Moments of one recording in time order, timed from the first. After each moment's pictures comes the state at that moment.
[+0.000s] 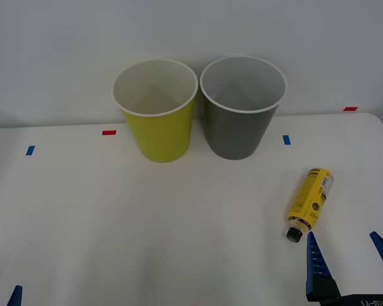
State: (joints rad) right arm 1.08 -0.33 0.28 -2.35 -0.28 -0.37 1.67; left arm 1.05 0.35 0.07 -1.85 -0.04 -0.92 -1.10
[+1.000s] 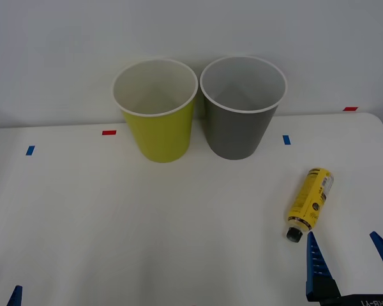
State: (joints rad) right arm 1.08 -0.33 0.28 -2.35 -0.28 -0.37 1.67; left arm 1.05 0.35 0.07 -1.85 -0.04 -0.92 -1.10
